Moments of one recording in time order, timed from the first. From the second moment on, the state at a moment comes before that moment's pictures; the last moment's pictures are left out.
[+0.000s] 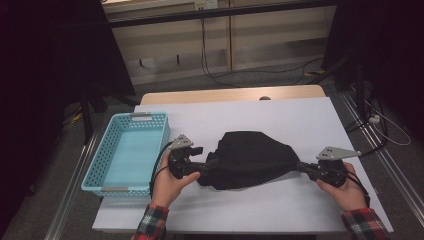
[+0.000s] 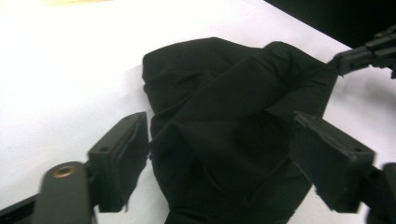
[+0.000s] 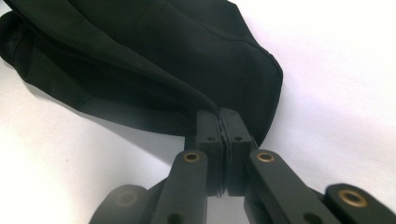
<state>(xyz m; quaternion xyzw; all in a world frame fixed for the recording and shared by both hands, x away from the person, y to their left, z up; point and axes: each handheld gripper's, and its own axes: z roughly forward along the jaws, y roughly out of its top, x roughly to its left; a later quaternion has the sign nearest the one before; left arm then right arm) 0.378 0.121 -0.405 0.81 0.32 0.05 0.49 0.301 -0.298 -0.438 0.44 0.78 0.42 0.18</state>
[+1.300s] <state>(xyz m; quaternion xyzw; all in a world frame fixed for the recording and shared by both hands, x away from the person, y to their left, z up) 0.379 0.110 -0.427 0.85 0.28 0.12 0.44 0.304 -0.299 -0.437 0.44 0.77 0.43 0.18</state>
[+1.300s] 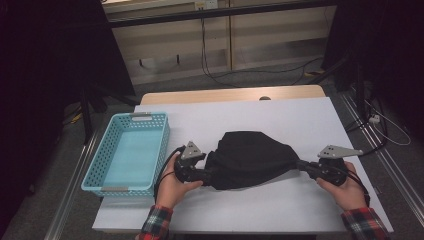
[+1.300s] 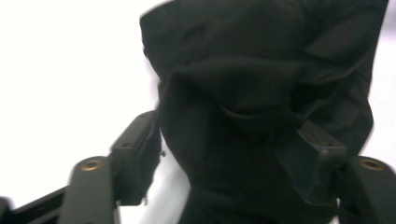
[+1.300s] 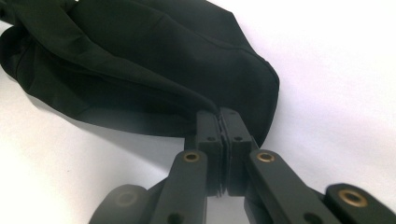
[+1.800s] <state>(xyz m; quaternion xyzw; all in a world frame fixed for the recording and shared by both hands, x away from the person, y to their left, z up) 0.403 0.091 -0.435 0.82 0.28 0.08 0.49 0.307 -0.300 -0.440 0.45 0.76 0.43 0.17</state>
